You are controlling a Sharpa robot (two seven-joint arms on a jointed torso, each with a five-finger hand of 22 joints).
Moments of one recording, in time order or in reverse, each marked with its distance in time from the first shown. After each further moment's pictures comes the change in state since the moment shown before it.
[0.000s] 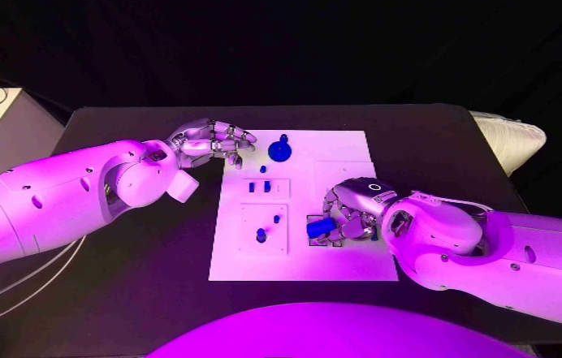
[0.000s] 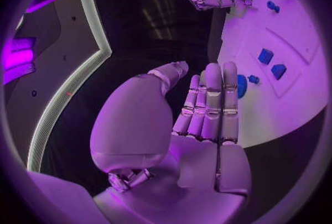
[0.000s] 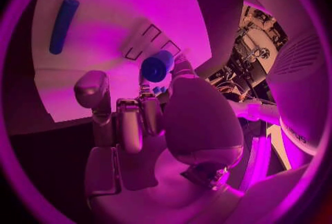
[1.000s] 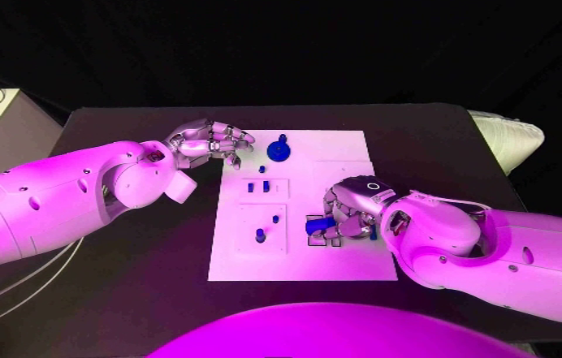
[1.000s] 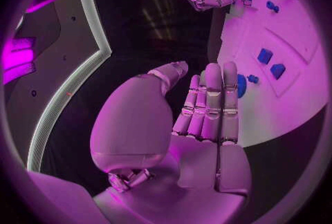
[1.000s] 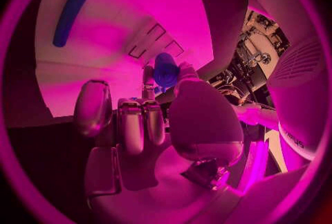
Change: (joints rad) left arm 0.000 -0.001 0.000 0.000 -0.001 0.001 -0.001; left_hand 0.000 0.000 -0.003 0.003 0.000 0.000 0.000 0.000 0.000 0.000 0.000 0.000 -0.001 -0.003 0.003 -0.002 0.000 0.000 0.000 0.000 0.000 -0.002; right arm 0.000 -0.001 0.000 0.002 -0.046 0.002 -0.010; right_hand -0.096 0.070 0.022 0.000 0.172 0.083 -0.062 0.188 0.055 0.004 -0.057 0.198 0.000 -0.005 -0.038 0.037 0.000 -0.016 0.067 -0.041 0.192 0.120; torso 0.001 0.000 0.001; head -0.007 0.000
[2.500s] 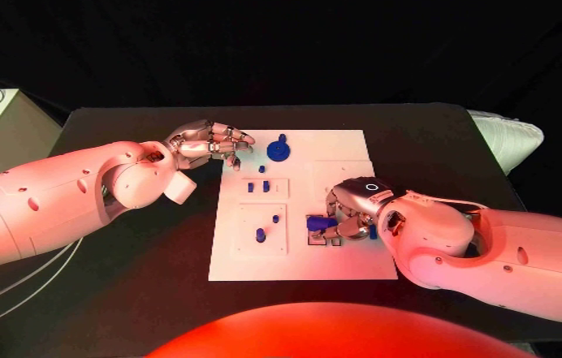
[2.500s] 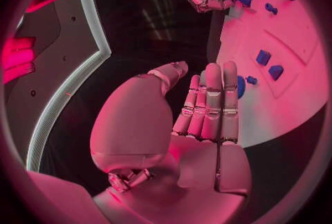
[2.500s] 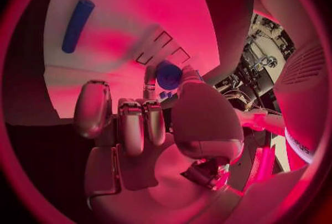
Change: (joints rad) left arm 0.000 0.000 0.000 0.000 -0.004 0.008 -0.006; left_hand 0.000 0.000 0.000 0.006 0.000 0.000 0.000 0.000 0.000 0.000 0.000 0.000 -0.001 0.000 0.000 0.000 0.000 0.000 0.004 0.004 -0.004 -0.001; right arm -0.003 0.015 0.000 -0.005 -0.012 0.059 -0.079; right_hand -0.102 0.004 -0.006 0.005 -0.148 0.012 -0.019 0.058 -0.009 0.001 -0.007 0.004 0.000 0.003 -0.003 0.006 0.001 0.000 0.011 0.004 0.007 -0.001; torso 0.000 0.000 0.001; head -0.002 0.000
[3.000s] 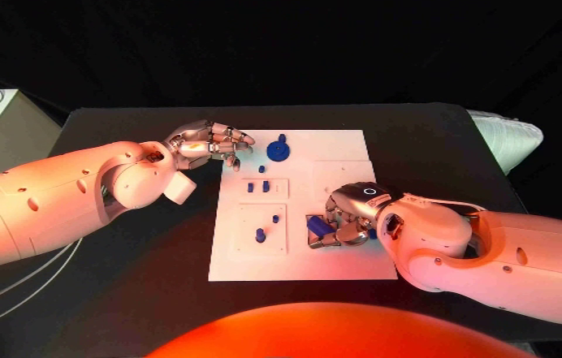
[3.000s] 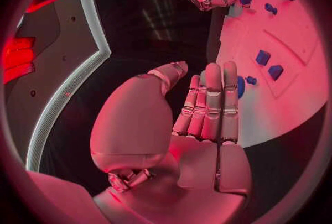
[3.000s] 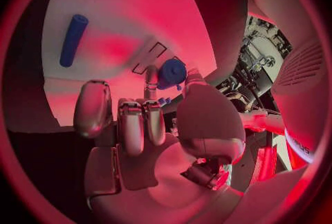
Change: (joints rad) left arm 0.000 0.000 0.000 0.000 -0.001 0.001 -0.002; left_hand 0.000 0.000 0.000 0.000 0.000 0.000 0.000 0.004 0.000 0.000 0.000 0.000 0.000 0.000 0.000 0.000 0.000 0.000 0.000 0.000 0.000 0.000; right arm -0.004 0.001 -0.002 0.006 0.025 0.030 0.006; right_hand -0.086 -0.055 -0.007 -0.001 -0.090 -0.003 0.003 0.004 -0.005 0.000 0.000 0.000 0.000 0.000 0.000 0.000 0.000 0.000 0.000 0.000 -0.004 0.001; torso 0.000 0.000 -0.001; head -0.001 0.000
